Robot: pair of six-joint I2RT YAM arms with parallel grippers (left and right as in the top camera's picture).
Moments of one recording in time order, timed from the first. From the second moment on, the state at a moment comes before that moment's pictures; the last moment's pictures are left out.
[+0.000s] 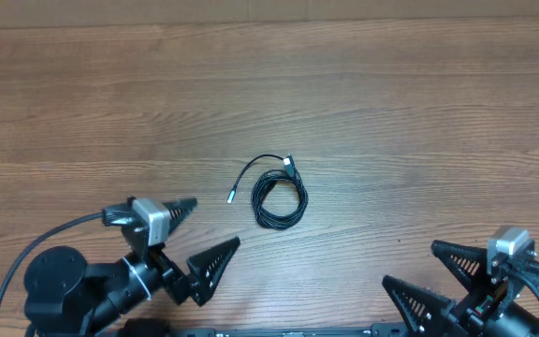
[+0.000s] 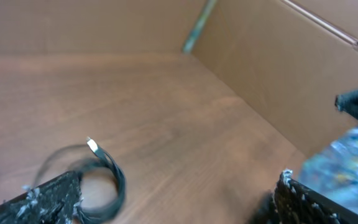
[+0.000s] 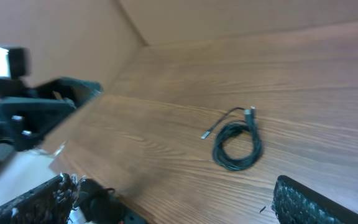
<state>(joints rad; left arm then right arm) -0.04 0.48 0.92 -0.78 0.83 -0.21 -0.09 0.54 1.38 -1.37 -0.81 0.10</state>
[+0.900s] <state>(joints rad) -0.04 0.74 0.90 -0.86 0.61 -0.22 -0.09 0.54 1.38 -1.19 -0.78 0.22</state>
